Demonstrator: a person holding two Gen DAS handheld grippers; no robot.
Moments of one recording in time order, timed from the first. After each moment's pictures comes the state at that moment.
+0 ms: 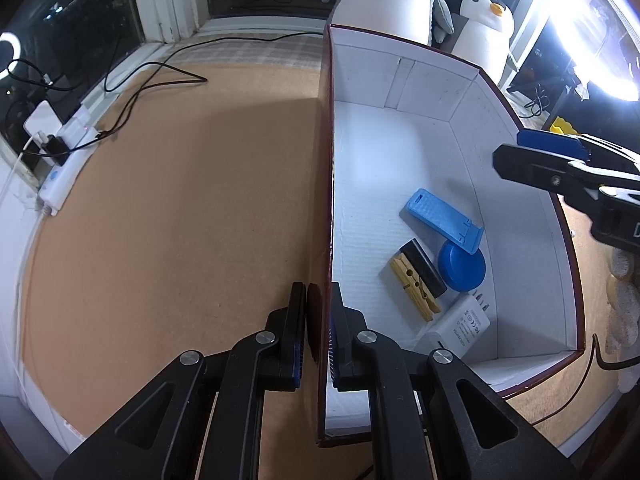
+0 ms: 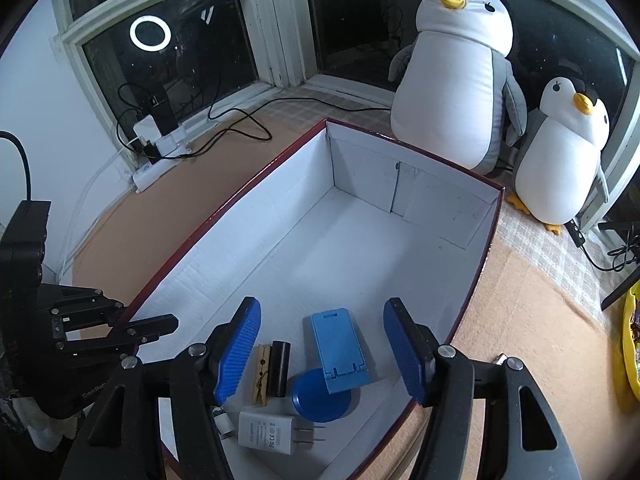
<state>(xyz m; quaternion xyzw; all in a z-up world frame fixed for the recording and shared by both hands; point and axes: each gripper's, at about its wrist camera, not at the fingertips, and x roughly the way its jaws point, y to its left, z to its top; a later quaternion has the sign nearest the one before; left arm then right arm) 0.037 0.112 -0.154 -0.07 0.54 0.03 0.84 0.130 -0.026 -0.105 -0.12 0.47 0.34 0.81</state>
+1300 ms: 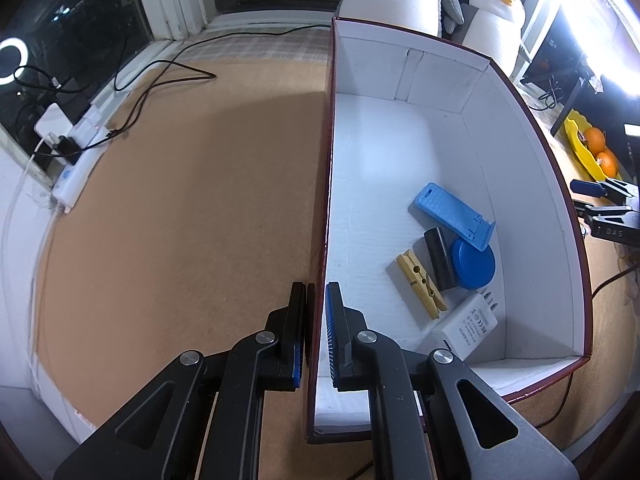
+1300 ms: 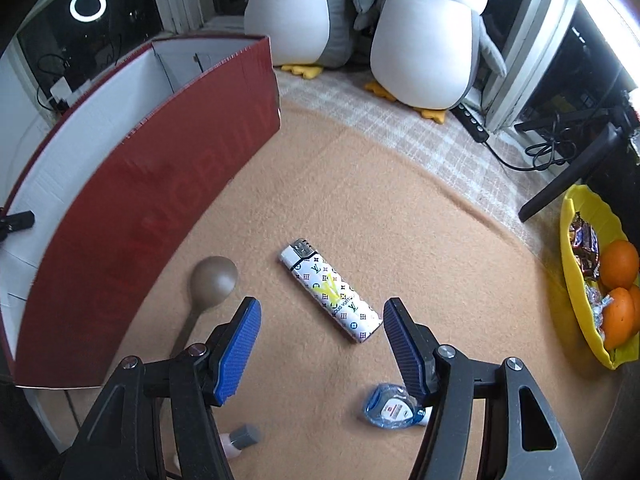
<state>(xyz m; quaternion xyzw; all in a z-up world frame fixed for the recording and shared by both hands) 0.041 0.100 -0.151 -0.06 0.55 0.06 0.83 0.182 -0.189 -0.170 -0.18 0.53 0.24 0.79</state>
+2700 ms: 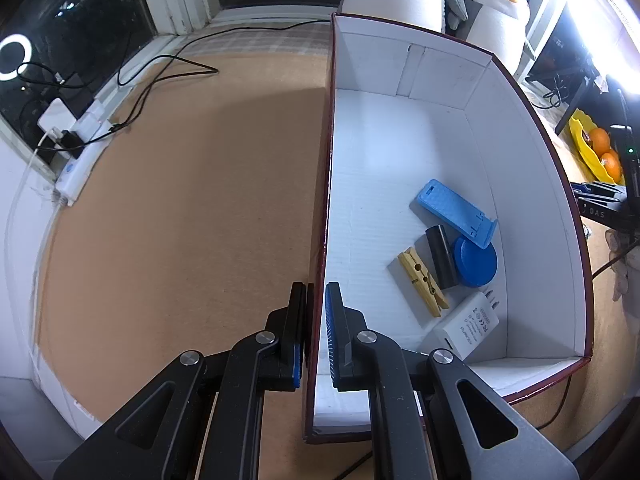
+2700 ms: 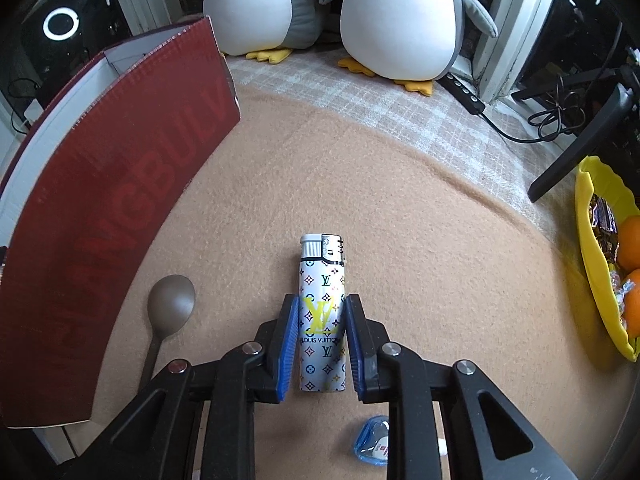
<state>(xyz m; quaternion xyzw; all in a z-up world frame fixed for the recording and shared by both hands) 0.041 0.097 -0.151 -0.06 0.56 0.07 0.82 0.210 -0.194 -0.191 -0.14 0.56 0.22 0.79</state>
